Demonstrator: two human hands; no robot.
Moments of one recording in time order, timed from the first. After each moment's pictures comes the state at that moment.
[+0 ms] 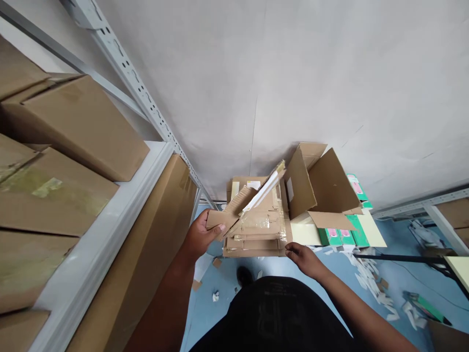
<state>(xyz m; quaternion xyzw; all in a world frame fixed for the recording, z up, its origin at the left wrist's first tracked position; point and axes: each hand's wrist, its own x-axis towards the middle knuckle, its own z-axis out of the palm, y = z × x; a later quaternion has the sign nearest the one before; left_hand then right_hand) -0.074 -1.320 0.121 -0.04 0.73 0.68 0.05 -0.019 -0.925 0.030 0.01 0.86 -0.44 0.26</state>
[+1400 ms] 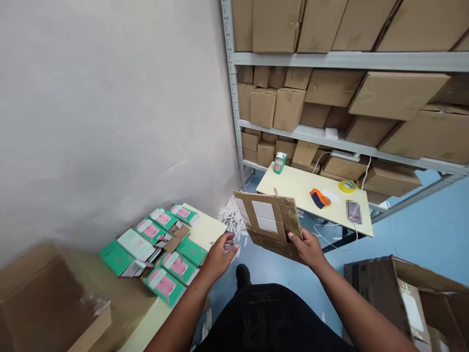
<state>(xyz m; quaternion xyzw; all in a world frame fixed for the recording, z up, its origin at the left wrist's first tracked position) -0.004 -0.580 0.099 0.45 0.72 0.43 0.31 0.285 -0.420 0.128 0.42 0.66 -0.52 -0.35</state>
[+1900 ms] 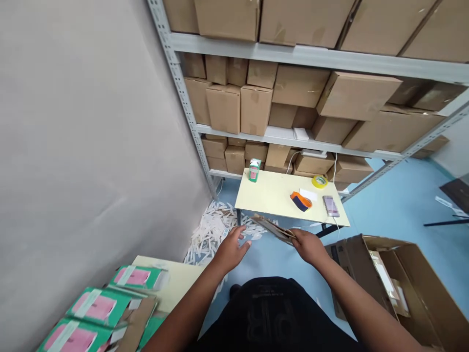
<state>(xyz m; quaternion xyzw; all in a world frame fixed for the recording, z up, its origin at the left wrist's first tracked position) -0.064 -0.363 0.108 0.63 0.61 0.31 0.37 0.262 -0.303 0.109 0.54 0.82 -0.18 -0.07</state>
